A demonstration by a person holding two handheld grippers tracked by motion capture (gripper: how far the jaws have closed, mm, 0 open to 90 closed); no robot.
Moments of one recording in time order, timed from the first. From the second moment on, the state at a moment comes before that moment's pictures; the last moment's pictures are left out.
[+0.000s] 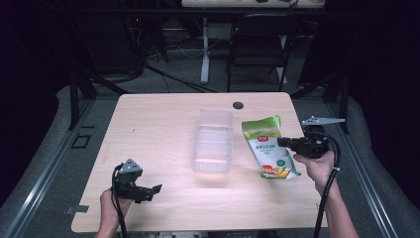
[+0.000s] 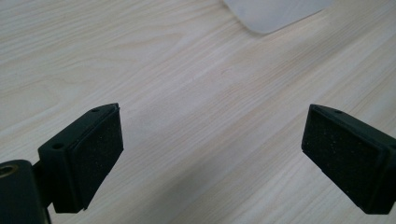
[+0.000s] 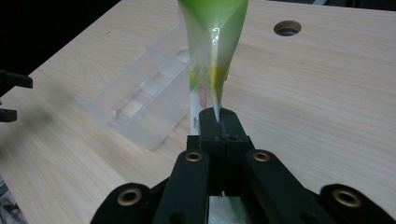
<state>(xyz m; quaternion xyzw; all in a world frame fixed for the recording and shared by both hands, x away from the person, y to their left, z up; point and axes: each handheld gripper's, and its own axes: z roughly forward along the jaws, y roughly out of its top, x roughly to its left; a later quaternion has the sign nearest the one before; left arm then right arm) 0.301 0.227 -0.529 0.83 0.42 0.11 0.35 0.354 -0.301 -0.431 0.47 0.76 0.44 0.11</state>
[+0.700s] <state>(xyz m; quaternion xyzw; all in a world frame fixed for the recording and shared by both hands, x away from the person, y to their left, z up) 0.300 0.227 -0.528 0.82 0.43 0.12 0.36 0.357 -0.297 -0.418 0.46 0.75 0.46 0.11</state>
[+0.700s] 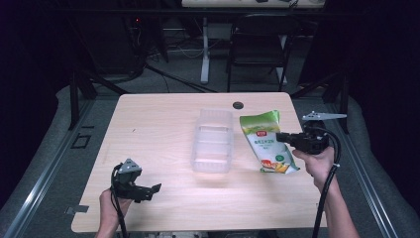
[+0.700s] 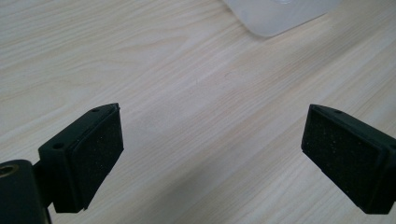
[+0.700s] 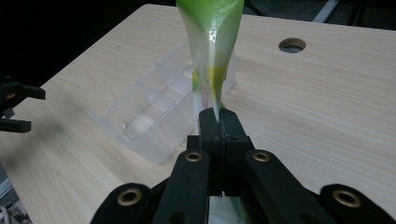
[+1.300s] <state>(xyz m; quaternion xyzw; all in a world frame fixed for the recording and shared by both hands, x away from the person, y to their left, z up) 0.301 0.229 -0.528 0.82 0.42 0.12 0.36 0.364 -0.291 -0.401 0.46 0.75 0.47 0.12</state>
